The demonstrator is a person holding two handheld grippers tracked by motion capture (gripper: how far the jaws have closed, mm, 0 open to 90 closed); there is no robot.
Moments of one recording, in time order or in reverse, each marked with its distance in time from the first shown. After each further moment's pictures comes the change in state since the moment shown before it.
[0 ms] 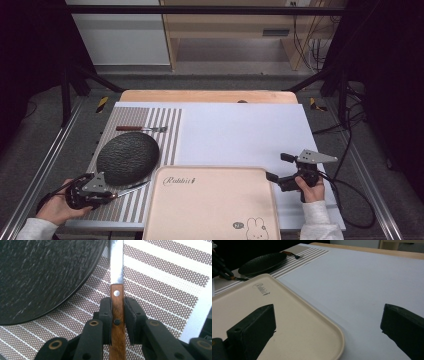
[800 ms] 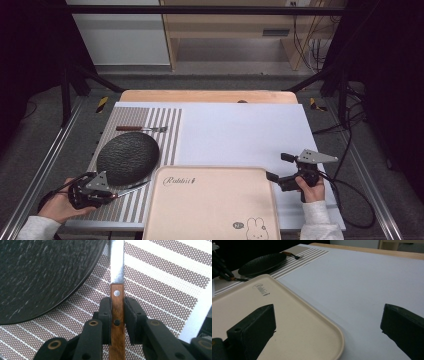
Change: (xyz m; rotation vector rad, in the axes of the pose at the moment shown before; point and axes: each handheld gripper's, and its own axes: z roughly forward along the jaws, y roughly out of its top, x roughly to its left) left arm 0.002 0.006 0.002 0.043 -0.018 -0.021; right arm 0.000 0.000 -0.001 -0.003 -0.001 0.002
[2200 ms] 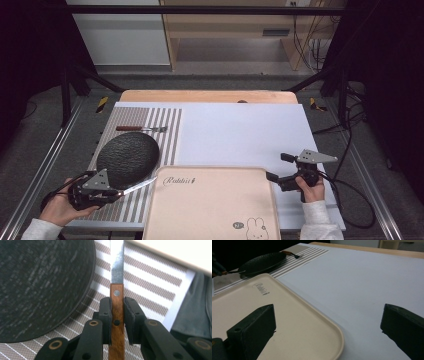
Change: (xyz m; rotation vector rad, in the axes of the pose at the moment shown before) left arm -0.017 0.021 -0.025 -0.121 -0.011 -0.028; right arm -0.001 -0.001 0.001 0.005 0.003 0.002
